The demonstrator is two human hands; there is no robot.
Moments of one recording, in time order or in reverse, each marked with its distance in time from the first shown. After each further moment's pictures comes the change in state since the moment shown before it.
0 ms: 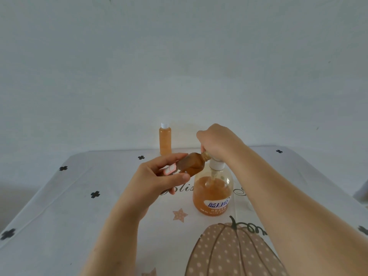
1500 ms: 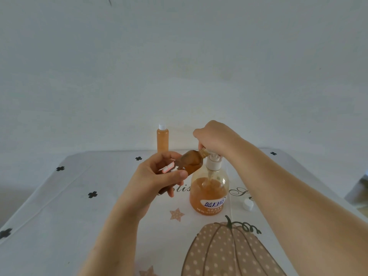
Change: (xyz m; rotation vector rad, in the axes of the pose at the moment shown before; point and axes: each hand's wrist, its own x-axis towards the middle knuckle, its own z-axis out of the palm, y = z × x) left_hand 0.000 0.001 0.004 -0.096 -0.033 0.044; right_hand -0.006 -0.012 -0.014 -0.027 -0.011 0.018
